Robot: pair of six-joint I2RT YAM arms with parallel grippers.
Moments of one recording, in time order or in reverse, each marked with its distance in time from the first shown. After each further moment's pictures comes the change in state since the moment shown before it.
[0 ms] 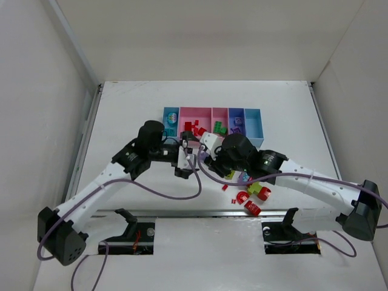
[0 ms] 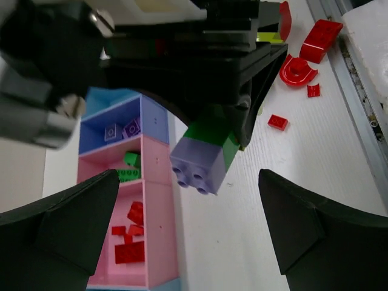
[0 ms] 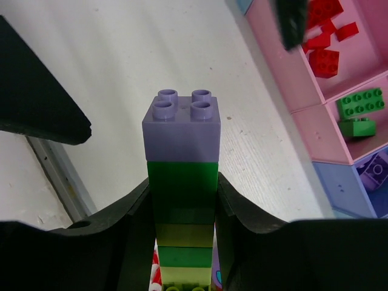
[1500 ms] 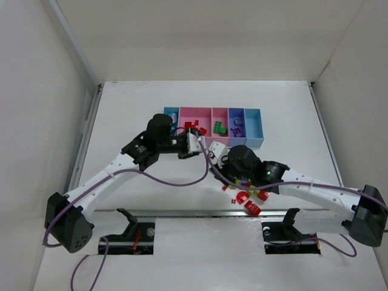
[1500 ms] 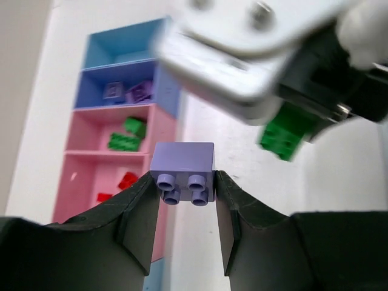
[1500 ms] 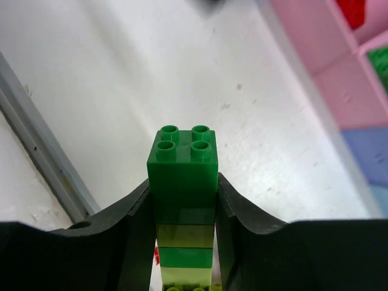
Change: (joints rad) left arm -0.026 0.158 0.114 -0.014 -0.125 -0.124; right arm 0.007 -0.083 -0.200 0.121 0.040 0.050
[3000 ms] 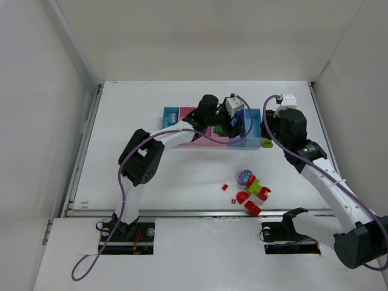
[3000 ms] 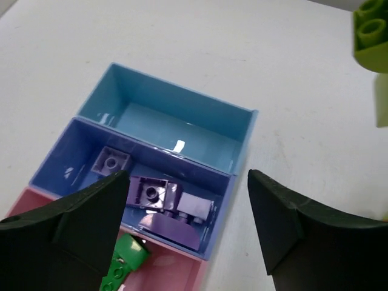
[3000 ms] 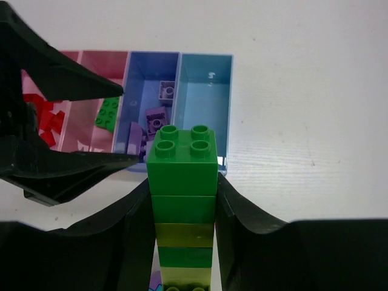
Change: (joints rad) left arm -0.058 0.877 0.533 0.593 -0.175 -0.673; right arm -0.645 -0.100 0.109 0.014 0.216 0.310
